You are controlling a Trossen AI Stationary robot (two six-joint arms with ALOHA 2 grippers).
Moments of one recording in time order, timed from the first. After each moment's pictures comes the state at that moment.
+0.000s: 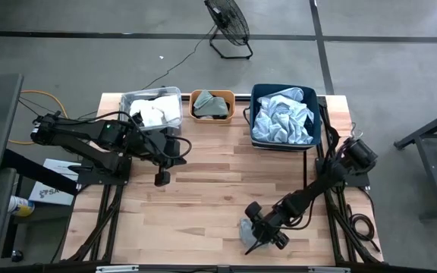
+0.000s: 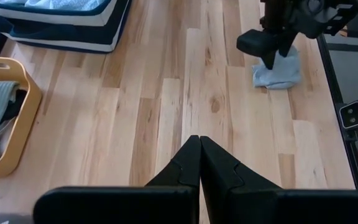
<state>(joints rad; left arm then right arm) -0.20 1.15 1.30 -0.88 -0.15 -0.21 0.63 1.83 0.96 -0.17 -0.05 -0.10</state>
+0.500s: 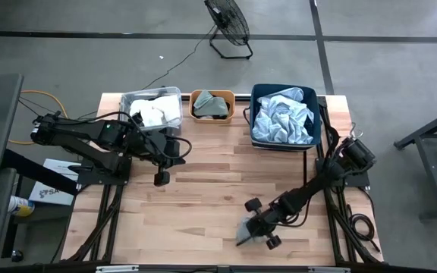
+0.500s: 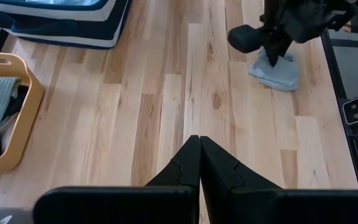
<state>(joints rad) -0.20 1.15 1.30 -0.90 -0.15 -0.21 0.59 1.84 0.97 -0.16 -0.01 0.15</state>
